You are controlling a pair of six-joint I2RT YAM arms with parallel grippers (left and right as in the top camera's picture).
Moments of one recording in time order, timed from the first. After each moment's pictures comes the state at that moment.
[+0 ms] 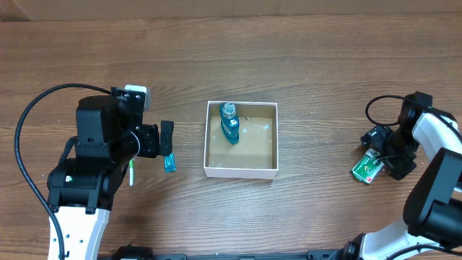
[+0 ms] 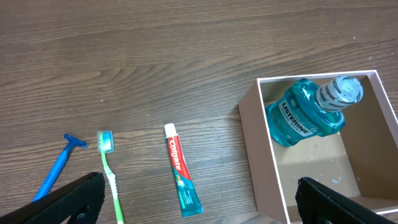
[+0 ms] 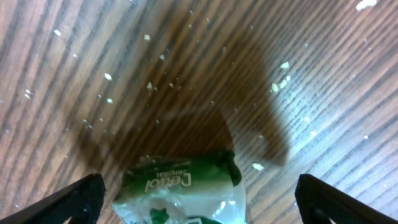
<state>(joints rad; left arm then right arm) -0.08 1.04 1.11 -0.87 0.12 -0.01 -0.40 1.80 1.08 -0.88 0.03 0.57</state>
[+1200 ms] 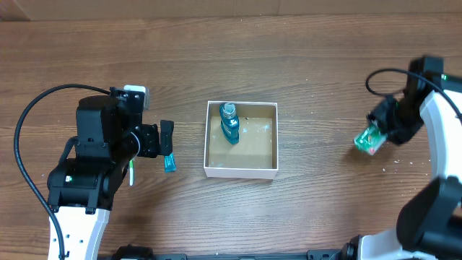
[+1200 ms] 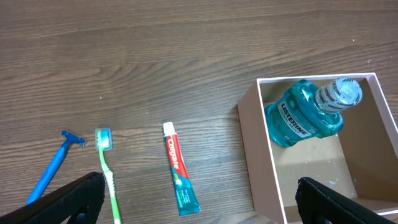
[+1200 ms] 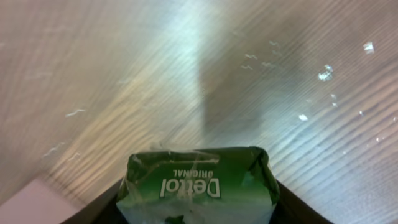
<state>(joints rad) -0.08 1.04 1.11 -0.88 0.12 -0.02 -0.23 1.67 1.47 -1.24 -0.05 0.51</state>
